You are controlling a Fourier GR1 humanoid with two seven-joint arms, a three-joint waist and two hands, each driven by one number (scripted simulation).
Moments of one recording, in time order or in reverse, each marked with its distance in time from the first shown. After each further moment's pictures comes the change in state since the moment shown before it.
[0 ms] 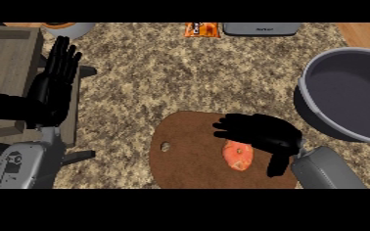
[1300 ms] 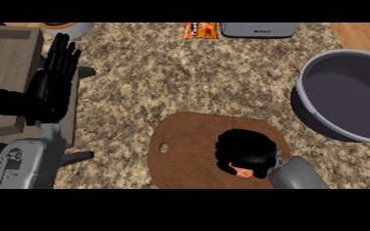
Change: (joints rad) left arm -0.024 -0.026 0.042 0.013 -0.030 -0.036 0.015; right arm 0.041 0.137 0.053 0.055 0.250 -0.197 -0.196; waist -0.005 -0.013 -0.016
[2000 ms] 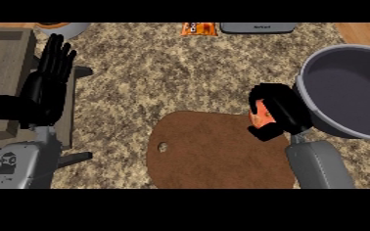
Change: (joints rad) left arm 0.020 0.005 0.010 -0.036 -0.002 0.000 0.009; right arm -0.041 0.130 -0.447 -0.024 -0.037 -0.108 0.555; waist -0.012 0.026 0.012
